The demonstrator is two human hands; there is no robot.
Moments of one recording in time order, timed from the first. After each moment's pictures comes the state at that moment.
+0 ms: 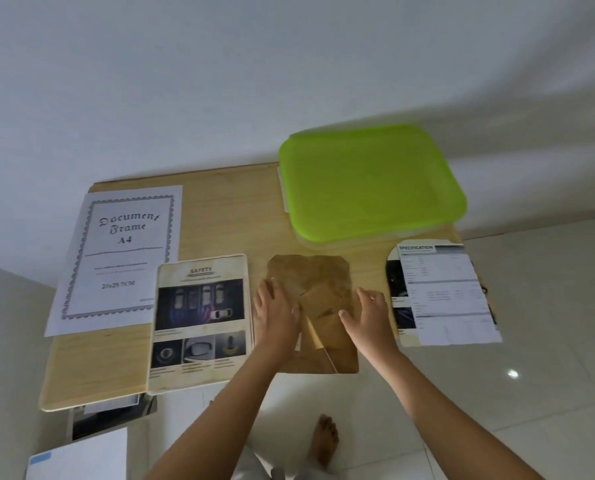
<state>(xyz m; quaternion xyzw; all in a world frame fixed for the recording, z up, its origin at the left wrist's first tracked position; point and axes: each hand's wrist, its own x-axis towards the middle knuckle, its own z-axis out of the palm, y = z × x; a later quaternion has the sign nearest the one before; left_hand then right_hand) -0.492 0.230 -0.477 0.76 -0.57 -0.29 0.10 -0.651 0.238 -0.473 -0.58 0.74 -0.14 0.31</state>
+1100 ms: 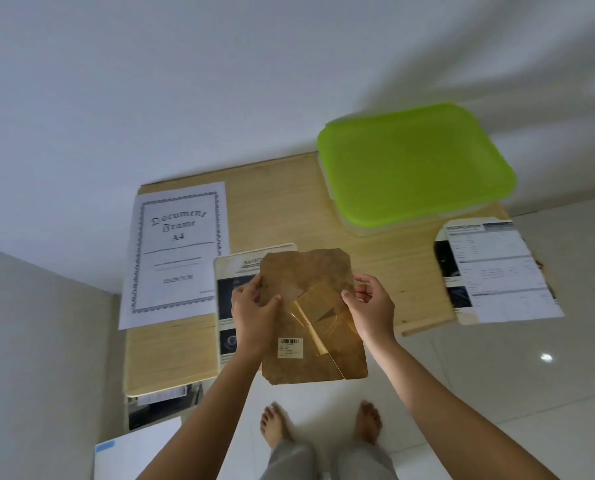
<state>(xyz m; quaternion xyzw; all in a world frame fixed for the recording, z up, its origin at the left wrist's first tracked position) -0.367 0.255 -0.460 0.74 -0.40 -0.40 0.36 -0.546 0.254 -0.464 -0.38 0.72 -0.39 0.42</state>
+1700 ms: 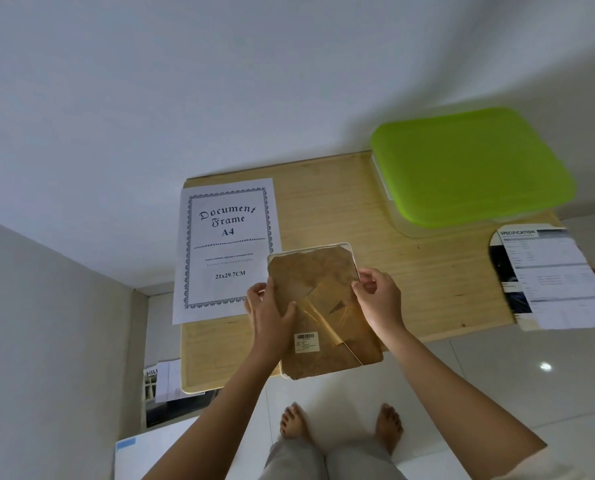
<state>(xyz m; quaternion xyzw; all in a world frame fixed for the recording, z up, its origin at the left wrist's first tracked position) -0.280 0.260 -0.488 0.75 -0.50 -0.35 0.26 -0.462 0.230 -0.486 -0.49 0.73 -0.33 0.35</state>
